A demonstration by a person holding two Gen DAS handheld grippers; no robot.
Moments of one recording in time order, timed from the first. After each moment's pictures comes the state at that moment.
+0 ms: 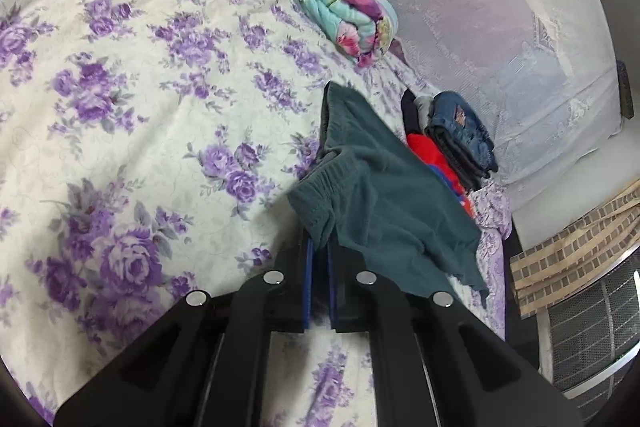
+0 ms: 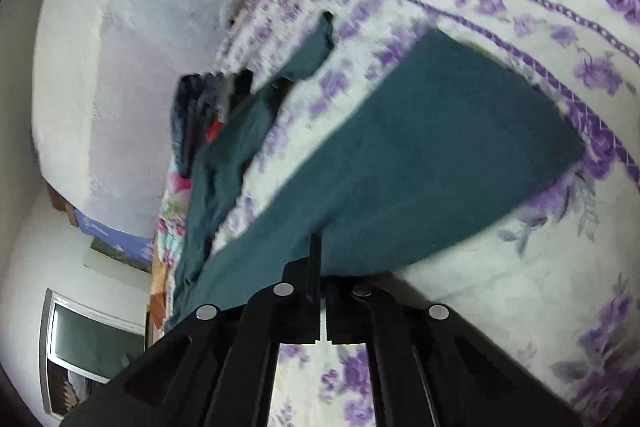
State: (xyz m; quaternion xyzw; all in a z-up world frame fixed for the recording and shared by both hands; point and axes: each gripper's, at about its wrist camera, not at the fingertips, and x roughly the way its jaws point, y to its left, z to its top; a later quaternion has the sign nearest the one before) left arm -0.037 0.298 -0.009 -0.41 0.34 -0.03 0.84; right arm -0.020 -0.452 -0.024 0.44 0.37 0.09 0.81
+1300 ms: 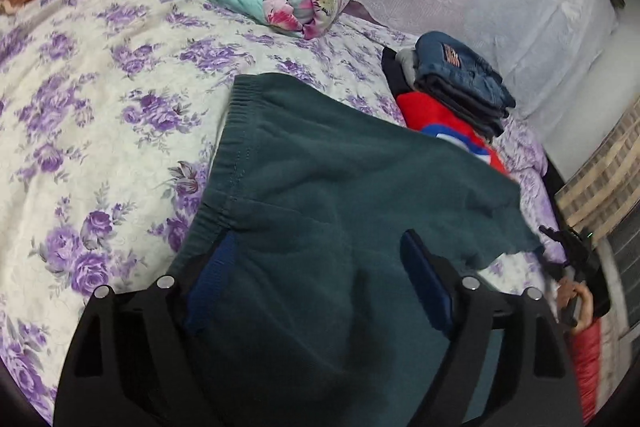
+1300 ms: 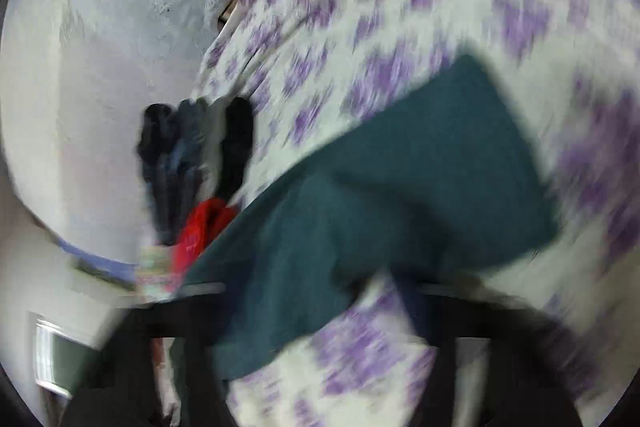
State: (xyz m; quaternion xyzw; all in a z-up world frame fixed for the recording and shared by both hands) left arm 0.045 0.225 -0.012 -0.25 0.37 -0.05 0.89; right arm 0.197 -0.424 0.009 0.40 0.39 0.04 0.83
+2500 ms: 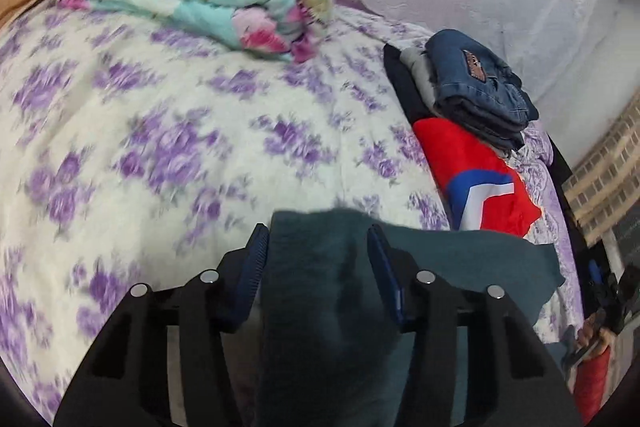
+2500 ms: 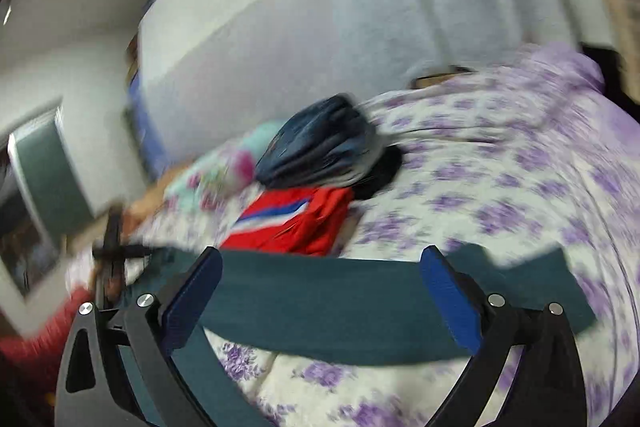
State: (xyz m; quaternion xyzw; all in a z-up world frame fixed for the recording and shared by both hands) left arm 0.168 0.242 0.004 -0.20 0.40 -0.10 0.89; right arm 0.094 -0.350 0.091 0.09 0.22 0.24 0.94
